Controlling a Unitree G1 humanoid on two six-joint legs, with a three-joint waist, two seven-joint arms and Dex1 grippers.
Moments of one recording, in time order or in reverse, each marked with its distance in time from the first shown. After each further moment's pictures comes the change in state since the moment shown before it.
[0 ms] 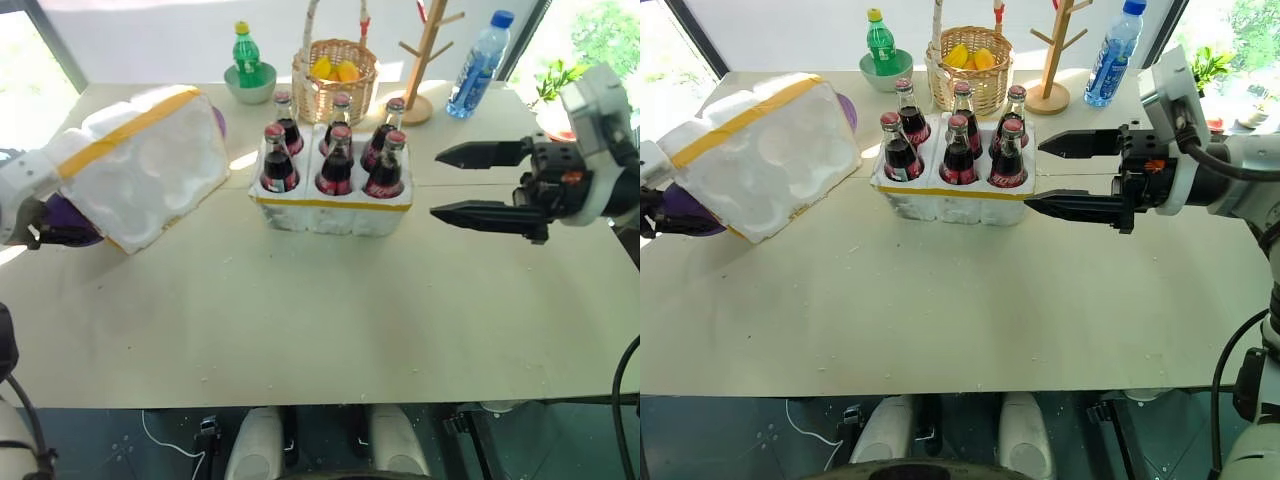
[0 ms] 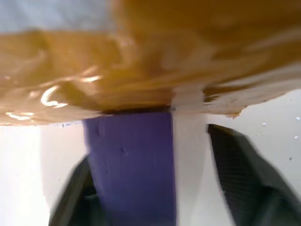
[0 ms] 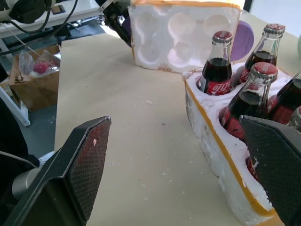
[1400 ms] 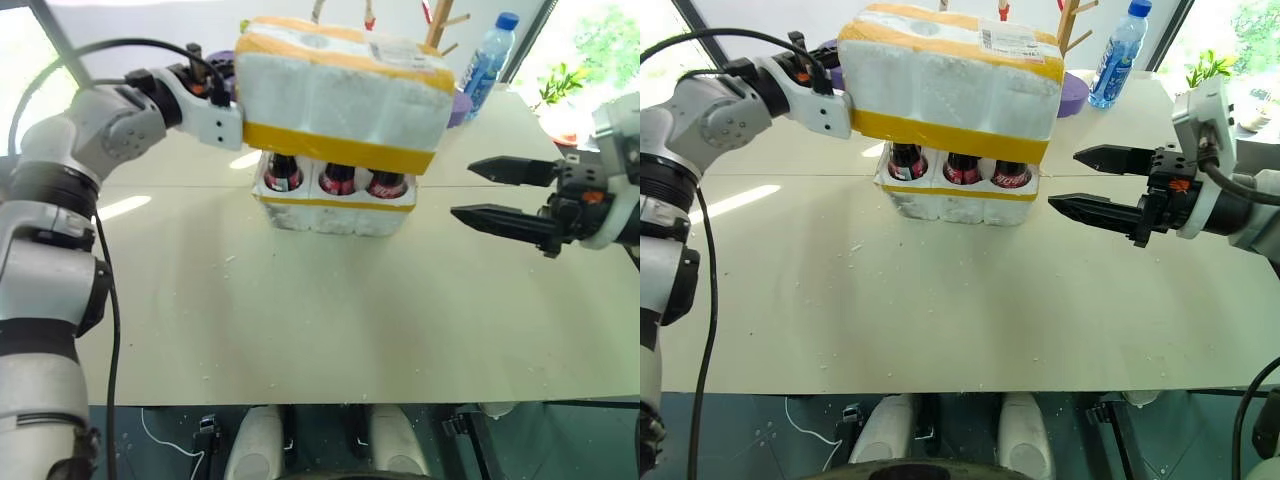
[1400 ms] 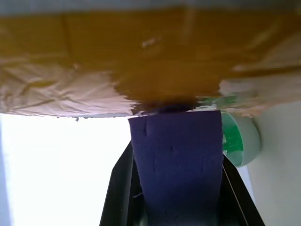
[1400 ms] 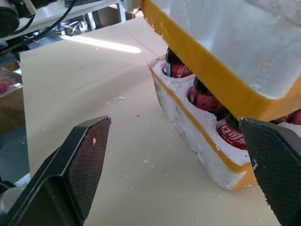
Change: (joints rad) left arm -0.241 -0.340 -0.288 -0.253 0.614 -0.822 1.249; right arm 0.244 -0.034 -0.191 -0.087 0.131 0.036 -0.217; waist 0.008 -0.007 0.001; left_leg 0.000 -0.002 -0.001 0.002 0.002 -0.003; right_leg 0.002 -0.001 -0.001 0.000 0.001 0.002
